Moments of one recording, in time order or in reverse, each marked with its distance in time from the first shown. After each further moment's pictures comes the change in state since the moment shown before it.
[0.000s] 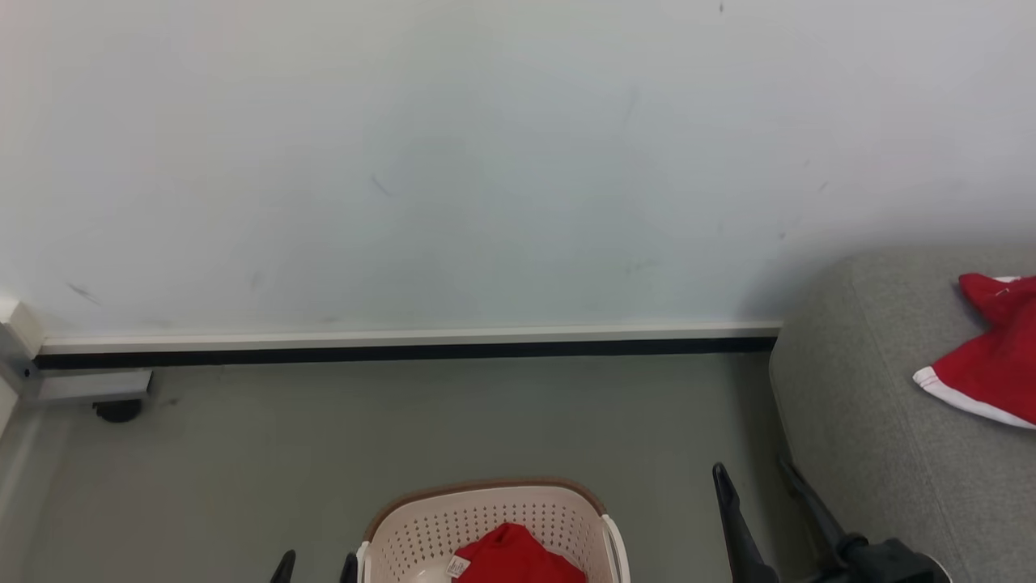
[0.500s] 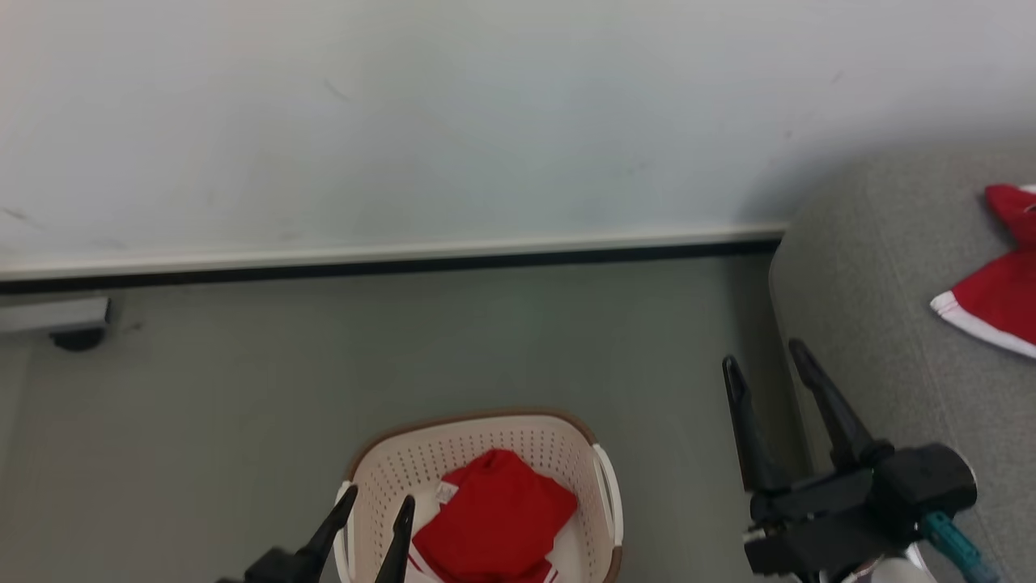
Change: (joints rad) left arm -0.247 -0.005 -0.116 0.256 -0.010 -0.047 0.000; right arm -0.179 -0.047 0.007 -0.058 0.010 0.000 0.000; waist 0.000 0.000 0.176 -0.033
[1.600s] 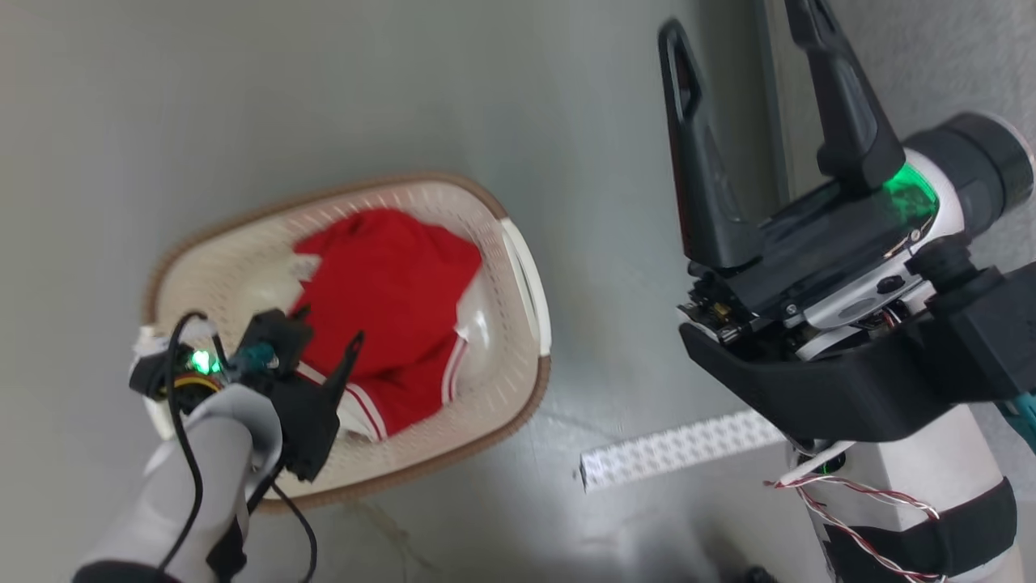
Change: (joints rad) left arm -0.744 0.137 -0.351 0.673 -0.004 -0.042 0.059; right arm -0.546 0.047 0.150 -0.237 -0.063 0.000 0.000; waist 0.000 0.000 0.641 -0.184
